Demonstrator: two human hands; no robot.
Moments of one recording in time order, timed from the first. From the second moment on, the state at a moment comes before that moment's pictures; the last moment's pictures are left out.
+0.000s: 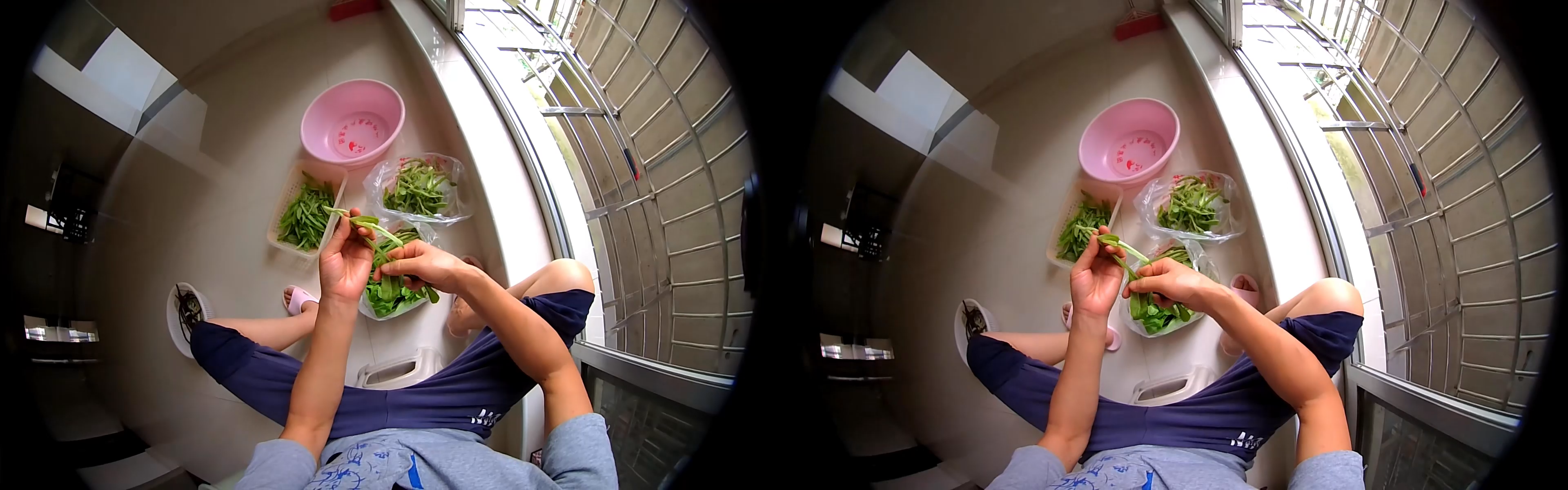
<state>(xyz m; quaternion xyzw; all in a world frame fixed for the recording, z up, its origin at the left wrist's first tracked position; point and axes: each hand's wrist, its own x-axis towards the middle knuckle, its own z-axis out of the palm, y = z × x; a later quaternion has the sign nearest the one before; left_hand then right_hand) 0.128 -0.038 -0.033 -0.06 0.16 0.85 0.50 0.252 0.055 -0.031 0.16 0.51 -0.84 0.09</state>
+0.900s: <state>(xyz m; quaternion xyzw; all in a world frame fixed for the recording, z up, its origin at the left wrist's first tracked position) 0.096 0.104 -0.184 -0.11 0.57 0.64 0.49 0.283 0.137 -0.006 0.35 0.38 -0.80 -0.30</state>
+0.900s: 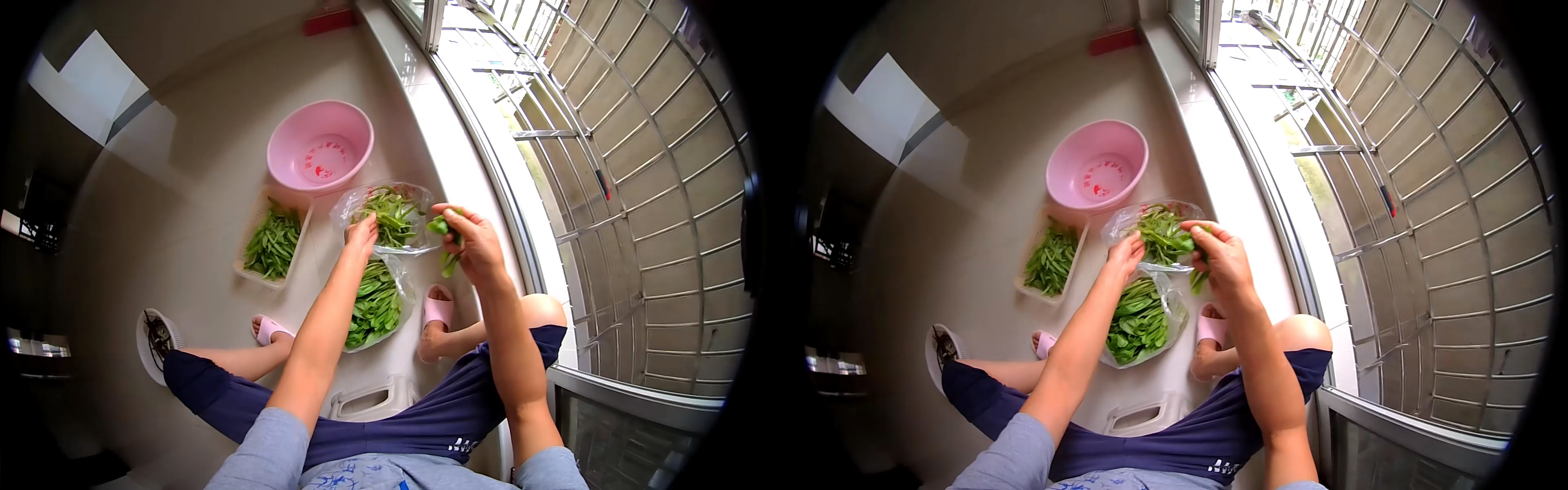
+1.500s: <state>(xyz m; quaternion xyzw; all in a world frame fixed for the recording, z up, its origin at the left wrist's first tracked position) 0.151 0.022 -0.044 0.25 0.52 0.66 0.47 0.256 0.098 -0.027 0.37 0.65 -0.60 -0.29</state>
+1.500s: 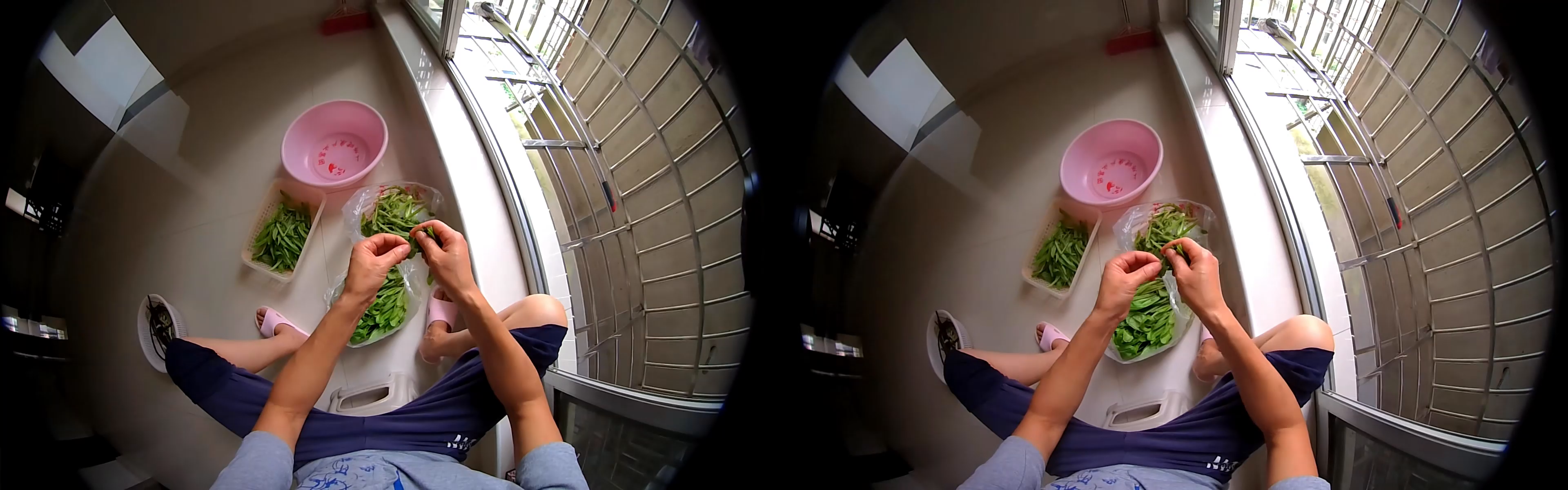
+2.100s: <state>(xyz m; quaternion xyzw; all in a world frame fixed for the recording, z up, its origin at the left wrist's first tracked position) 0.086 0.096 -0.123 0.45 0.82 0.32 0.18 0.282 0.135 -0.005 0.33 0.49 -0.71 -0.39</state>
